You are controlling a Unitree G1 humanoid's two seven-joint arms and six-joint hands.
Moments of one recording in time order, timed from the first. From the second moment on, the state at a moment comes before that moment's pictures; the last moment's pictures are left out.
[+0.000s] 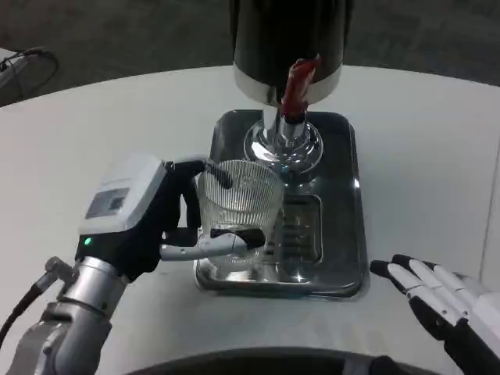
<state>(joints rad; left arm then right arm) -0.44 0.42 -0.06 0.26 0.67 -0.35 0.14 0.51 -0.20 -0.24 -1.03 -0.68 -0.11 0.59</state>
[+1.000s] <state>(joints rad) -0.83 0.39 -0.29 0.73 0.72 -0.34 0.27 0.54 -0.17 -0.30 -1.03 -0.62 -0.13 0.63</state>
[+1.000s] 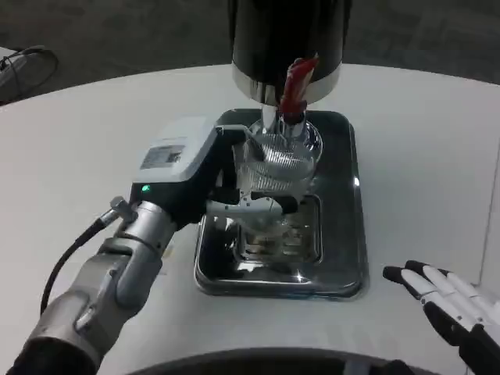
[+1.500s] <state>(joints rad) -0.87 0.41 -0.33 0.78 0.68 -0.37 0.19 0.54 -0.17 -0.30 -1.03 -0.58 -0.10 0.63</state>
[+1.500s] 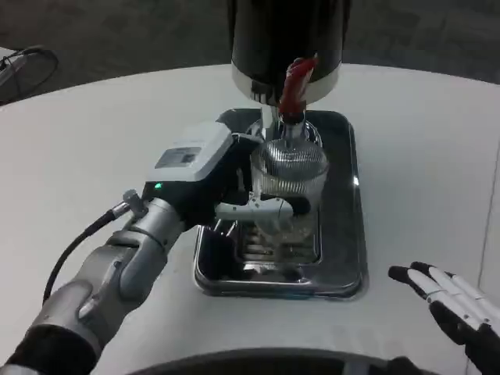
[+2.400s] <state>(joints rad) -0.86 0.46 -0.33 0.76 0.64 -0.38 0.10 0.52 -0.19 -0.25 -1.03 -0.58 -0.04 0.62</state>
